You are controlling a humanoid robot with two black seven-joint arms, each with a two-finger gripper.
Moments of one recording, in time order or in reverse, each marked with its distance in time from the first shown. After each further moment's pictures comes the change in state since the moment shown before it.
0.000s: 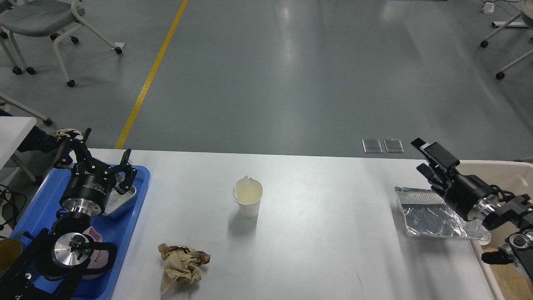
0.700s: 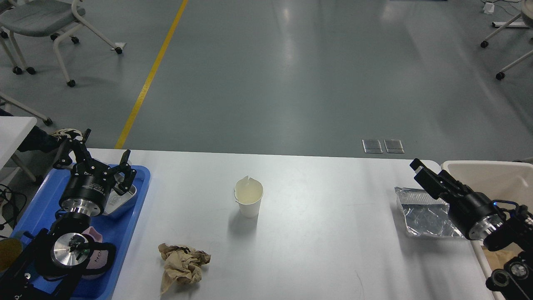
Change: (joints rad) left arm -0.001 0.004 0.001 0.006 0.001 -0.001 0.002; right arm -0.160 -0.197 -0.236 0.207 -0.444 -0.352 -0.126
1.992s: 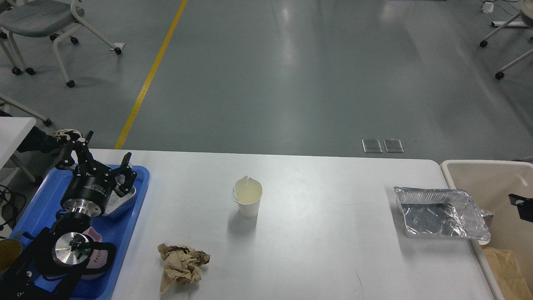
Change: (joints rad) left arm -0.017 0.005 0.013 0.043 0.008 -0.007 0.008; right arm -0.011 -0.844 -0.178 -0.004 0.069 0.146 0.159
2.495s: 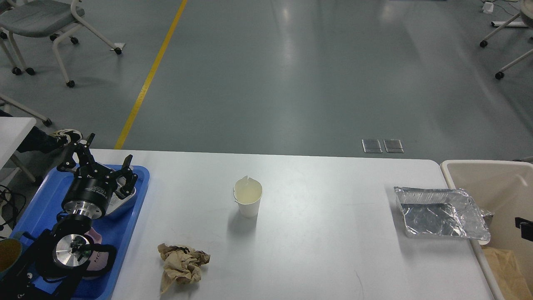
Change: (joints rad) left arm 0.009 0.000 0.006 -0.001 0.001 0.001 0.001; right arm 0.036 0.253 -0.050 -0.267 0.039 0.051 0.002
